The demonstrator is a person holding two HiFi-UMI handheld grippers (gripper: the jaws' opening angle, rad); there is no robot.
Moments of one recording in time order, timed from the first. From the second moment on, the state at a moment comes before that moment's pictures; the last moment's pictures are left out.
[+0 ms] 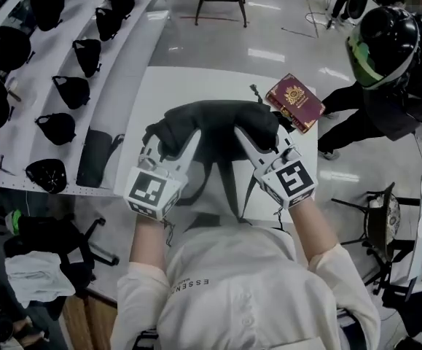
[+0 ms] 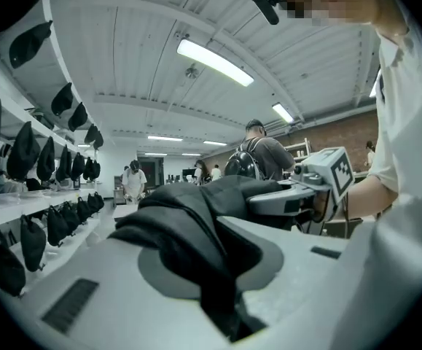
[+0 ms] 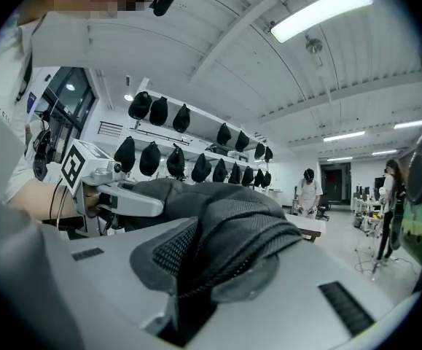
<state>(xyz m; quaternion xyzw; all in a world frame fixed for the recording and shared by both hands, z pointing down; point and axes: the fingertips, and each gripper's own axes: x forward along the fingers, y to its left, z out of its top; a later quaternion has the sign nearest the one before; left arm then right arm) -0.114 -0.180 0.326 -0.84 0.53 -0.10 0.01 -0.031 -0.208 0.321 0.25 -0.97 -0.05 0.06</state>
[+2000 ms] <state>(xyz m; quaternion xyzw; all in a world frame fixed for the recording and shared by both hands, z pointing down) -0.172 -0.301 0.434 -0.90 0.43 -0.07 -0.05 -0.081 -0.315 0.428 0.33 -0.94 0.02 0.06</state>
